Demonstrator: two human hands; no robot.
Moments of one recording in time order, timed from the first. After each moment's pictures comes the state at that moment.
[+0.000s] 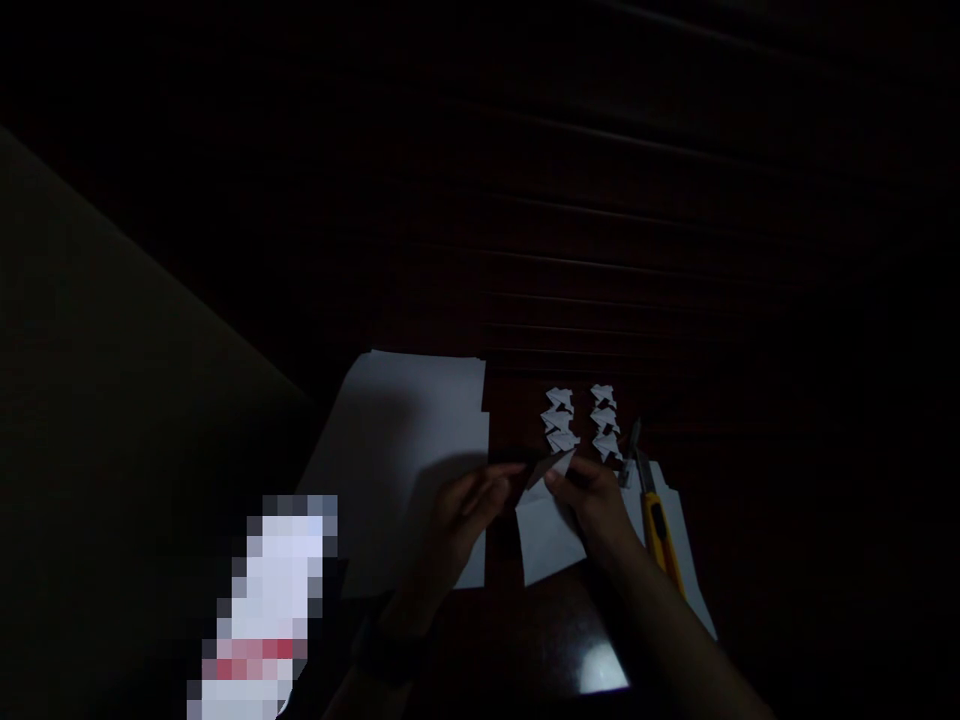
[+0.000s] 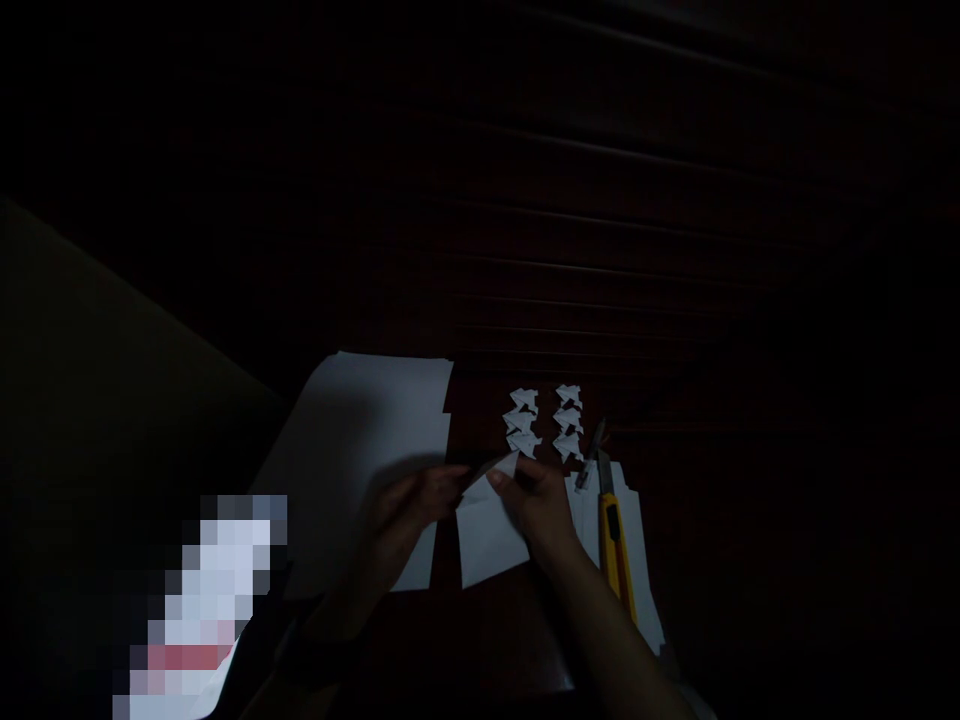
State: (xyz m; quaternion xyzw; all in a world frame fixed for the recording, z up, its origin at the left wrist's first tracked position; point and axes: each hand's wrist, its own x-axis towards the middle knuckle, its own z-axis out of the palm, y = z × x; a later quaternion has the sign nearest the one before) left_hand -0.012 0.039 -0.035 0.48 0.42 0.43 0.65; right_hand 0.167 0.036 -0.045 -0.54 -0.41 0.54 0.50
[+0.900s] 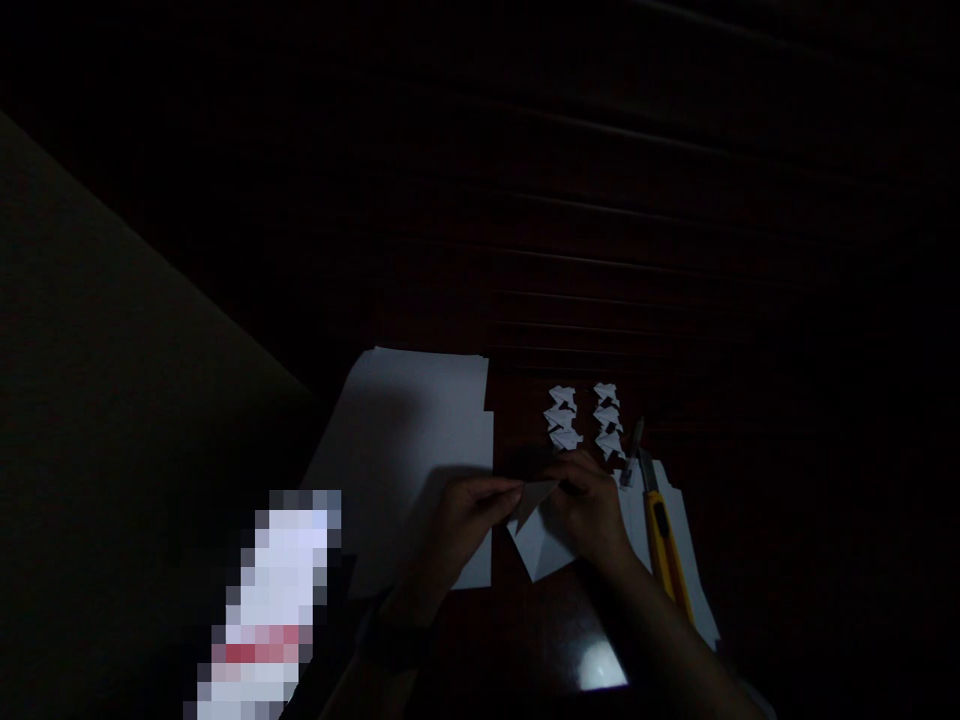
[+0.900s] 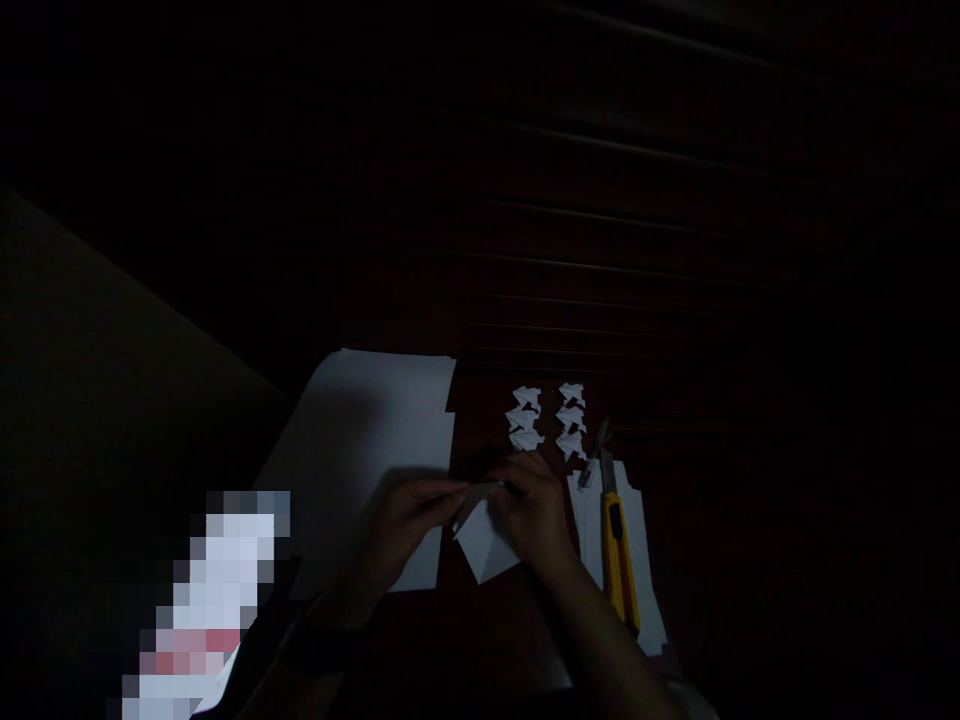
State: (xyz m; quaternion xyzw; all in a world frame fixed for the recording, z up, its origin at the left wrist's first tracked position) left_hand -0.011 0.045 -0.043 0.53 0.46 0.37 0.62; right_hand 0.164 0.035 -0.041 -0.54 -0.66 0.27 0.45
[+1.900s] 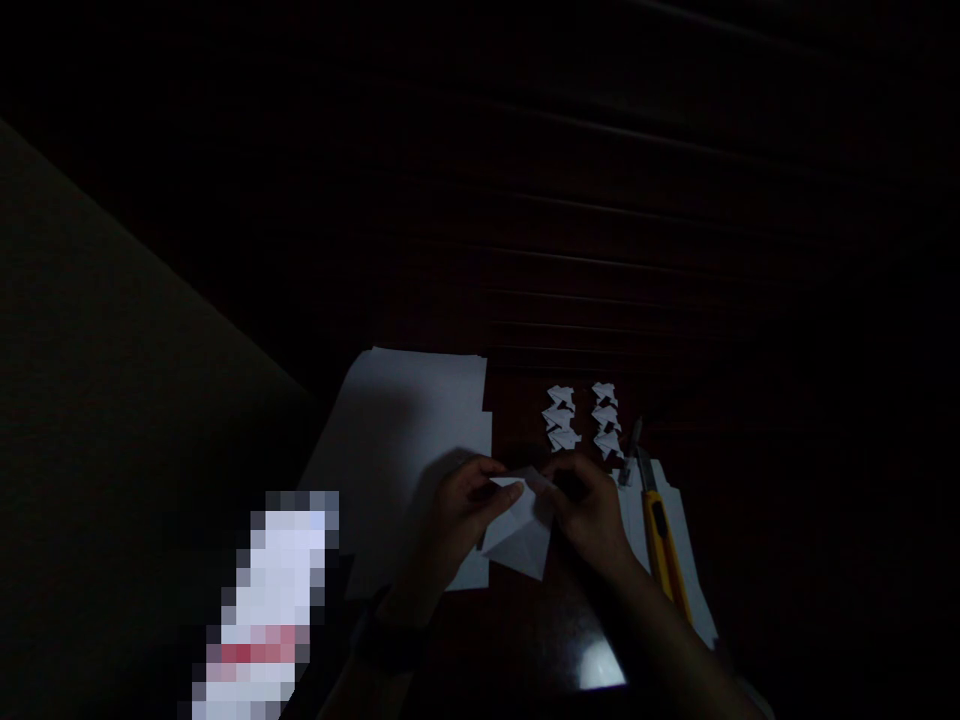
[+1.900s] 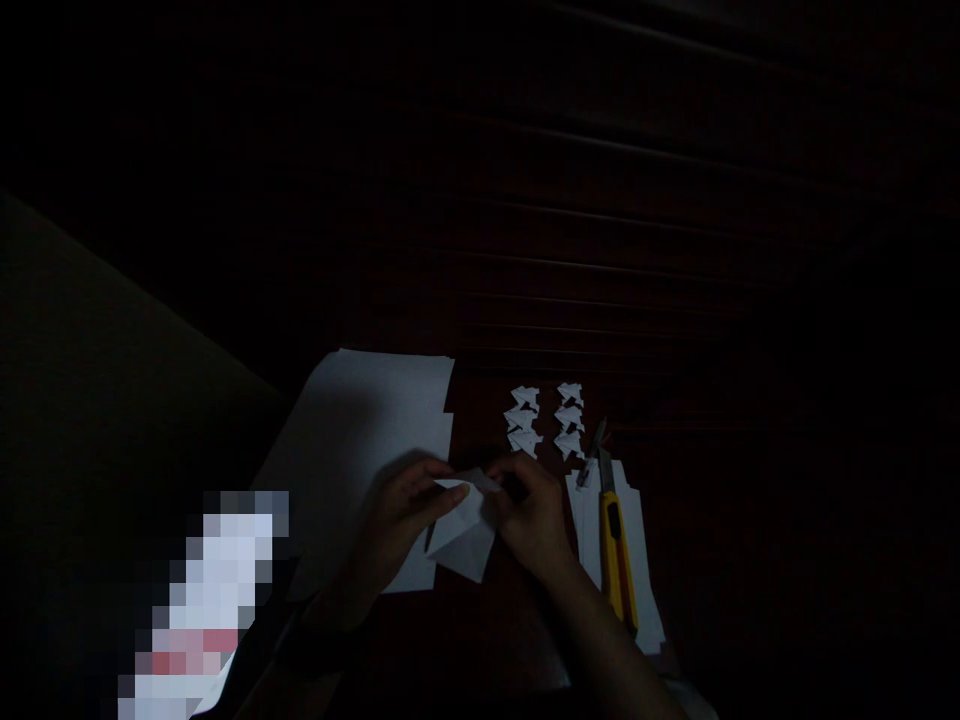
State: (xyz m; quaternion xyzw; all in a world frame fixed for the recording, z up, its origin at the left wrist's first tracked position) left_hand -0.011 0.044 -0.044 0.48 0.47 0.42 0.61; right_hand 0.157 0.029 -0.030 -0.56 -0.60 0.33 0.47
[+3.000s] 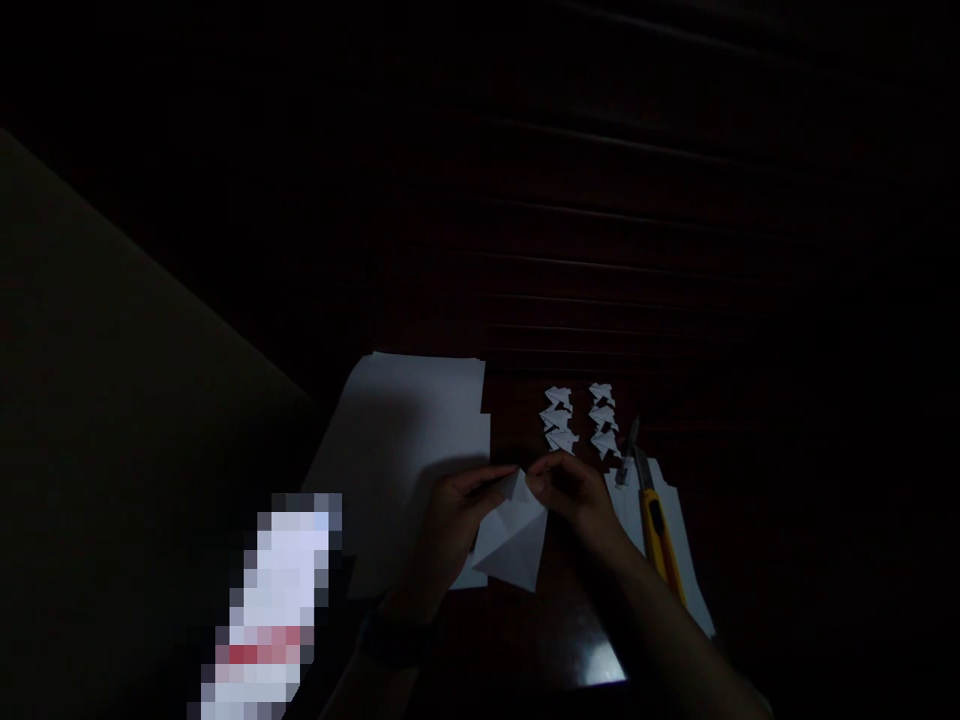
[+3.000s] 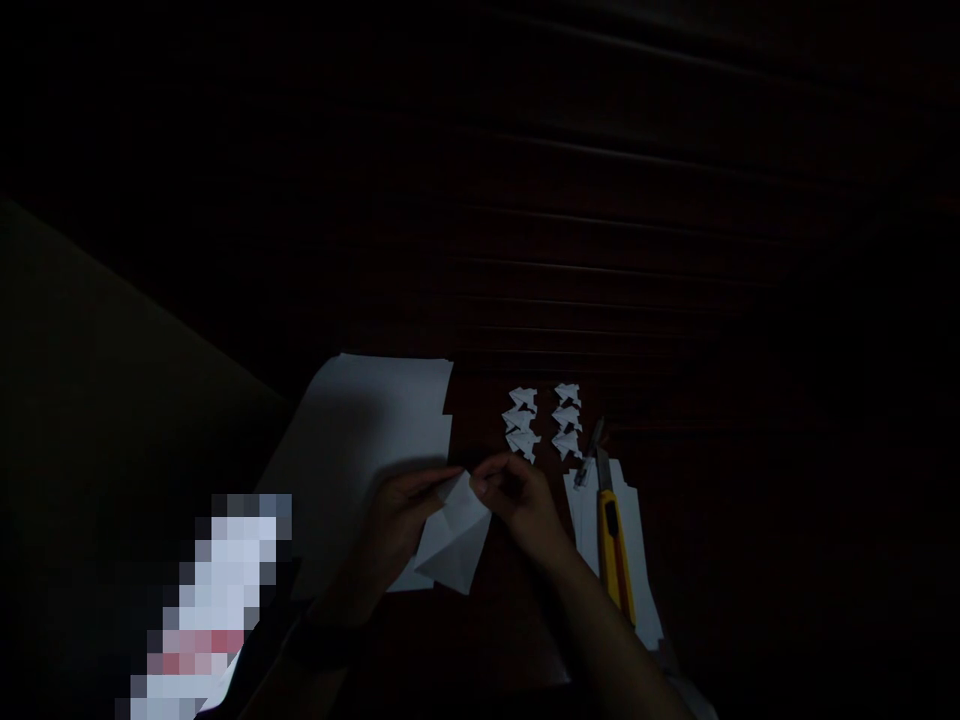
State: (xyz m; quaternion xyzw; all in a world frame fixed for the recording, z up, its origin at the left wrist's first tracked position) left_hand -0.009 0.041 -0.047 0.42 0.46 0.44 0.64; right_hand 0.159 0.030 -0.025 -0.51 -0.51 0.52 0.47
